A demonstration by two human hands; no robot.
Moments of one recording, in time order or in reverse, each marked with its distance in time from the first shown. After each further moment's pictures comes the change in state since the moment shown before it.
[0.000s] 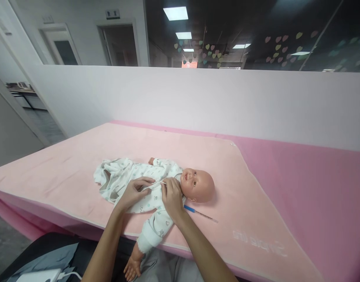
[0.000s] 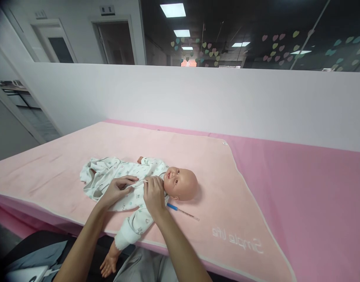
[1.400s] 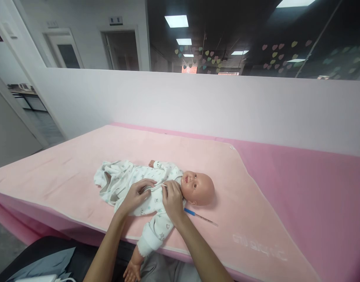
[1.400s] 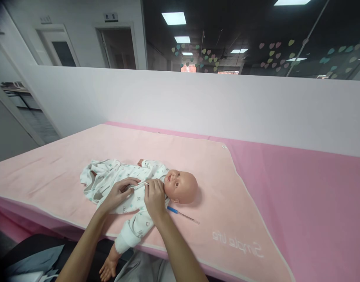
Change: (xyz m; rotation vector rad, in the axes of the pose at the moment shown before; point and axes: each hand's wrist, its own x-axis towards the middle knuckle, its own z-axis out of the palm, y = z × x) left_hand 0.000 0.008 0.003 0.119 -0.013 0.123; right_hand 0.000 0.001 0.001 0.004 0.015 0.001
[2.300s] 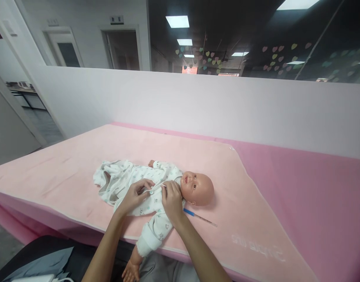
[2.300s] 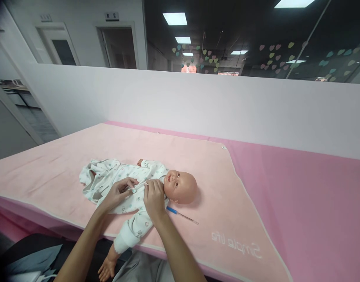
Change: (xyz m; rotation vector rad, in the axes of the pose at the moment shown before) left_hand -0.002 0.001 0.001 -0.111 -0.013 -0.068; right_hand -0.001 0.001 0.001 -0.011 -0.014 0.007
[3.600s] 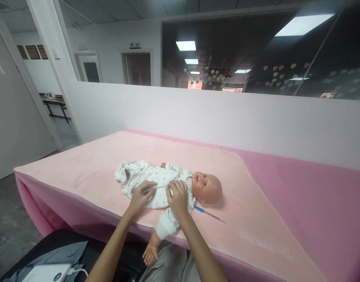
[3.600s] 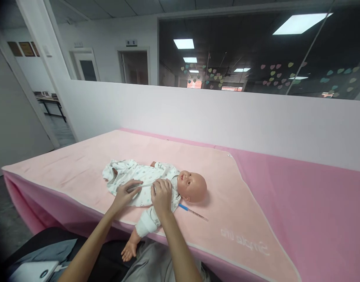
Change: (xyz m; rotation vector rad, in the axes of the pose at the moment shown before) left_hand -0.038 -0.017 -0.015 0.132 0.315 0.058; right_hand -0.006 -0.027 0.010 -0.135 0.028 -0.118
